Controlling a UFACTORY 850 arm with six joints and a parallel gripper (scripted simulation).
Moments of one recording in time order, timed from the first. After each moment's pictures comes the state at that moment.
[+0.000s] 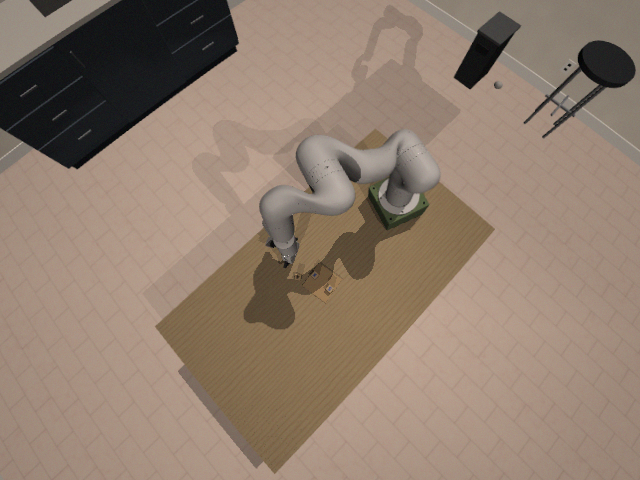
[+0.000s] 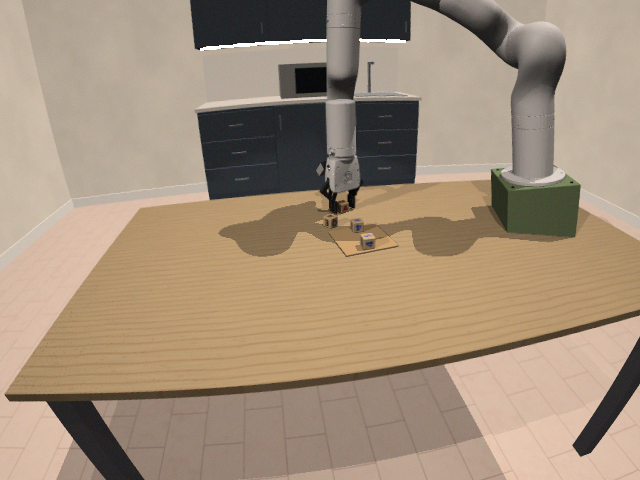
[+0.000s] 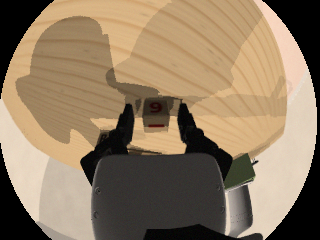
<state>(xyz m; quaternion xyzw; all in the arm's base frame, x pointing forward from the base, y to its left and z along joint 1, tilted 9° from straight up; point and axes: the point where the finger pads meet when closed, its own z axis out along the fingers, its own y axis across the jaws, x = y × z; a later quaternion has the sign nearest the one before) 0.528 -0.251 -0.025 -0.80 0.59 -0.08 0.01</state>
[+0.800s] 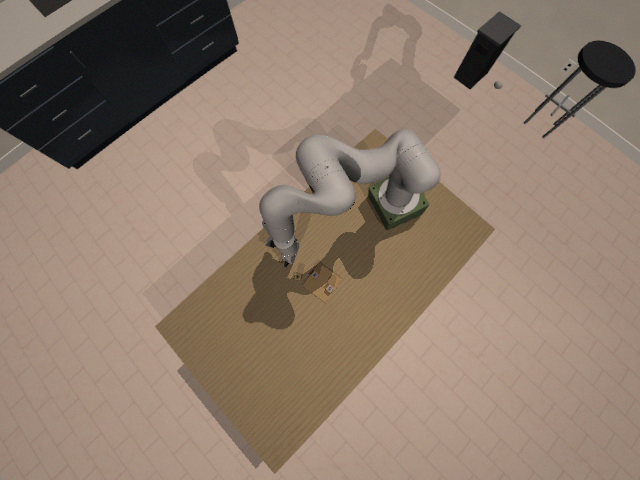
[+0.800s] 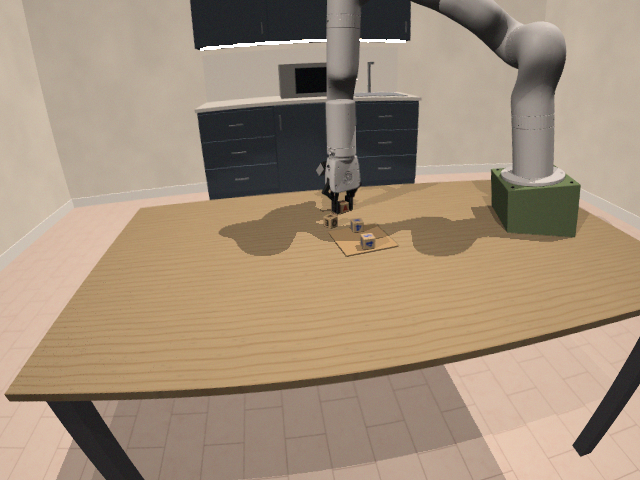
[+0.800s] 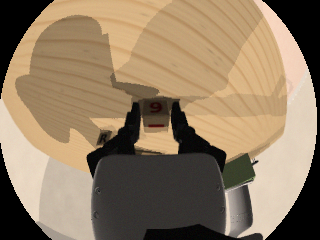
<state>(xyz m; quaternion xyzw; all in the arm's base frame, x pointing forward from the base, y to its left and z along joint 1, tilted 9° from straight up) 0.528 -0.251 -0.025 -0.80 0.59 -0.08 0.01</state>
